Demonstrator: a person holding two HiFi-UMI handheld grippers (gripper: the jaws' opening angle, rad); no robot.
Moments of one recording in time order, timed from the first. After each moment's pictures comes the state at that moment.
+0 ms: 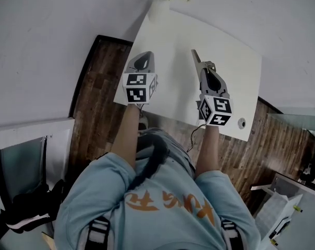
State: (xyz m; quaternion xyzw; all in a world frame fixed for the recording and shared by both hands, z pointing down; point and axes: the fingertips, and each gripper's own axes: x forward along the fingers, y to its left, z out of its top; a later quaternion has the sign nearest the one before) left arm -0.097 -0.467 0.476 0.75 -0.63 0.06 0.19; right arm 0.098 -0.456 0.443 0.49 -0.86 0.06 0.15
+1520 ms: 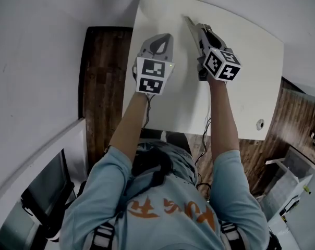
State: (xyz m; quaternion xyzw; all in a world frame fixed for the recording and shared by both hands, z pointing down) left arm -0.070 -0.637 0.548 0.83 -0.51 0.14 0.16; right arm 0.038 -0.692 0.572 0.50 -0.83 0.23 0.10
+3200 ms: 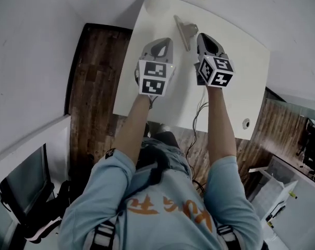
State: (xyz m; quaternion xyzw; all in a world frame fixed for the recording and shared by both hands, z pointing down) left arm -0.072 -0.584 0.516 0.80 -0.56 0.08 0.19; right arm 0.028 -0.641 0.516 0.49 -0.85 0.11 0.16
